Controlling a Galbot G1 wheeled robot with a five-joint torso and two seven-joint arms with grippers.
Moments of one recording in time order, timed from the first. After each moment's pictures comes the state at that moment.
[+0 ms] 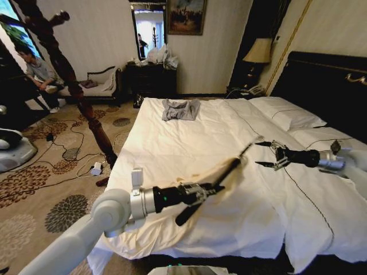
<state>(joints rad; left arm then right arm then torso) 0.86 -0.82 0.03 -2.45 -1.65 0.58 -0.02 -0.93 0.24 0.43 1.40 0.98 0.21 -1.35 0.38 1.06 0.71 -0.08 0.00</state>
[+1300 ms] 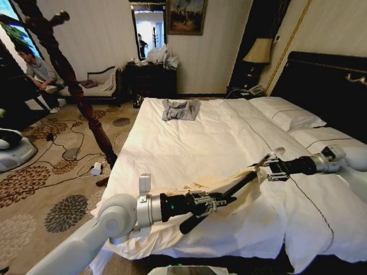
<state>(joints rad) 0.86 -0.85 0.06 -2.42 -1.63 0.57 -0.02 -0.93 0.25 0.43 1.53 0.97 0.19 -1.49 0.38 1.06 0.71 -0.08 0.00</state>
